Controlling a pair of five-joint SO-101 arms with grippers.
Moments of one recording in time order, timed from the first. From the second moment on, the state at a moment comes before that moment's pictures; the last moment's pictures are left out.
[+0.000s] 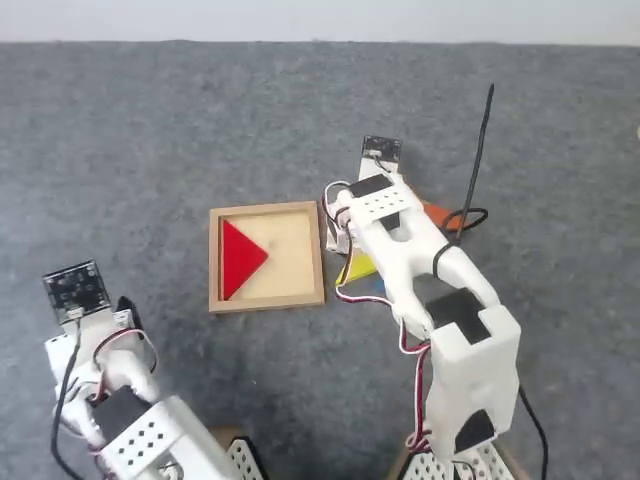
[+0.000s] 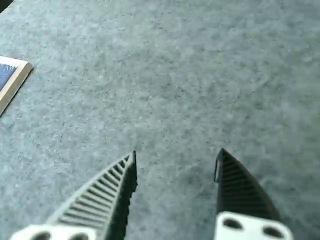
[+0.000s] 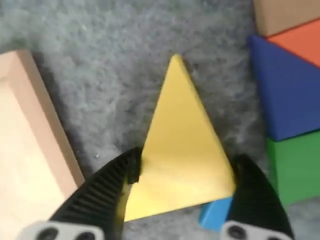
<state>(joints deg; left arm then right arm) -49.2 -93.0 97.5 48.9 -14.3 -27.6 23.5 6.6 62.2 -33.5</state>
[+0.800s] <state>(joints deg) -49.2 -93.0 97.5 48.9 -14.3 -29.4 11.7 7.1 71.9 -18.8</state>
